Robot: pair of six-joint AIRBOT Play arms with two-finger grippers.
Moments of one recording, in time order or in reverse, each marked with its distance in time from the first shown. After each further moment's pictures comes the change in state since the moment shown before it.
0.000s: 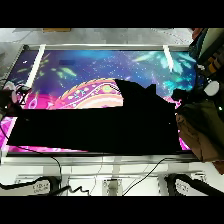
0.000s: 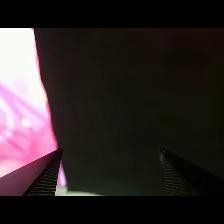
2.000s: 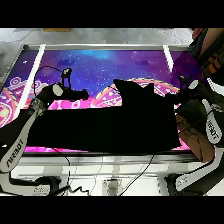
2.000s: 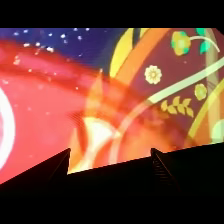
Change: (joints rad) left arm -0.441 -0.142 0.082 -0.827 0.427 -0.212; right arm -0.085 -0.499 0.216 0.141 0.001 -0.268
